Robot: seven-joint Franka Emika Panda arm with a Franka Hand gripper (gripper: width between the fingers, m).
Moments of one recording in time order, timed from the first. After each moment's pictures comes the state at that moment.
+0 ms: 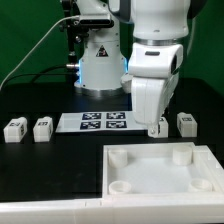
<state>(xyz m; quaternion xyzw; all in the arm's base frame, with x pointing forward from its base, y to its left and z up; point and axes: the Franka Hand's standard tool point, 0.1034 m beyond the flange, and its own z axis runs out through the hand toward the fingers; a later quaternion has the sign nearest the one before) 0.460 0.108 0.055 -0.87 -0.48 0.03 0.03</state>
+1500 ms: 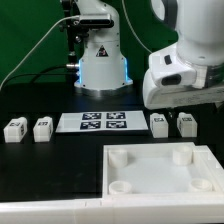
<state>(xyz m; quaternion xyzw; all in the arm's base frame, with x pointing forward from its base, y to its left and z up) 0.422 0.173 0.051 -0.96 -0.01 0.28 0.05</state>
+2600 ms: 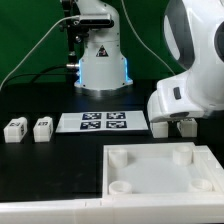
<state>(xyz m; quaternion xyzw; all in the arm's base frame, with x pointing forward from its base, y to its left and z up) 0.394 0.179 0.024 -0.90 -0.02 0.42 0.04</state>
